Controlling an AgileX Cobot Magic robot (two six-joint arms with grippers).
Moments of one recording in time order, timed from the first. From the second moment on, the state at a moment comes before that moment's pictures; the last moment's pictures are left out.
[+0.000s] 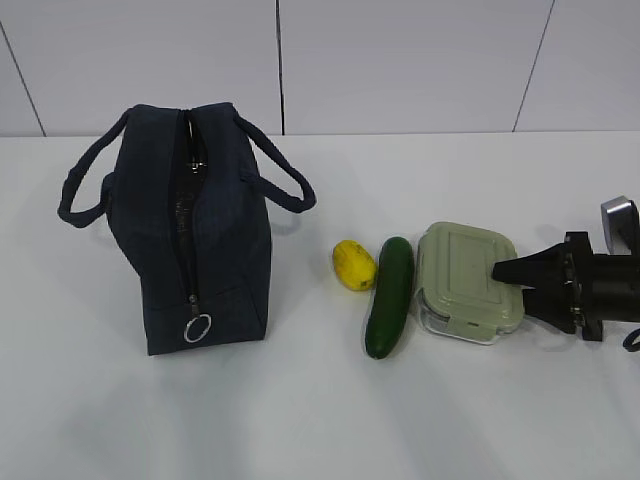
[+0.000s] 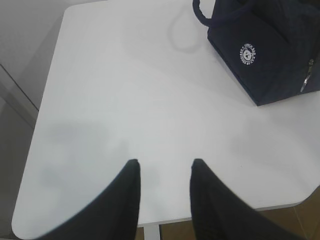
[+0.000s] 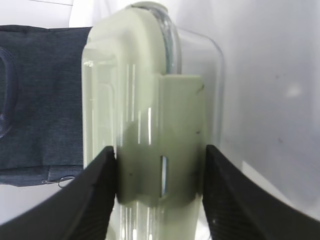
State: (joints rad) left arm -0.06 0.01 -0.52 0.05 1.10 0.03; right arm -0.32 2.18 -0.91 1.61 1.15 -1.39
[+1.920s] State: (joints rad) left arm -0.06 0.01 -0.52 0.05 1.10 0.03; right arm -0.32 2.18 -0.91 1.61 1.15 -1.35
